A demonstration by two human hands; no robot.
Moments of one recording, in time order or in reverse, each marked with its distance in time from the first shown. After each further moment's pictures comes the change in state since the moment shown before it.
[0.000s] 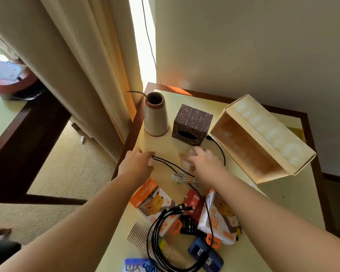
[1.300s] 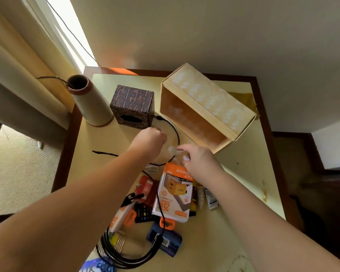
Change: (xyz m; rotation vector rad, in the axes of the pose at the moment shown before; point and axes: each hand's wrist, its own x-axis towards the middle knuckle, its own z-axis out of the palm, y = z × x) left_hand 0.057 0.161 0.065 0.207 0.050 0.624; right_hand -0.087 0.093 0.021 0.528 0.197 0.298
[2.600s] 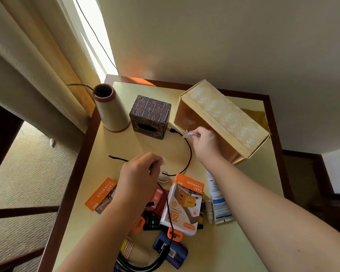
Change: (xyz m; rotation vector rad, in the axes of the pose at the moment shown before) left_hand -0.123 0.030 -0.047 -0.505 0.533 -0.193; right_hand 0.085 -0.022 -0.010 0.122 0.270 -0.012
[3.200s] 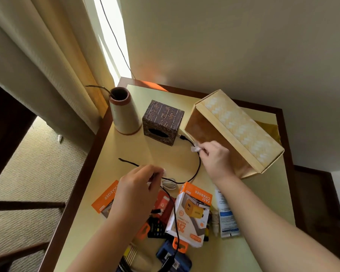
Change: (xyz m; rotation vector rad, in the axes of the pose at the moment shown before) left_hand -0.023 0.002 -0.025 -0.019 0.034 -0.082; right_hand -0.014 0.018 0.009 -0.128 0.169 -0.335
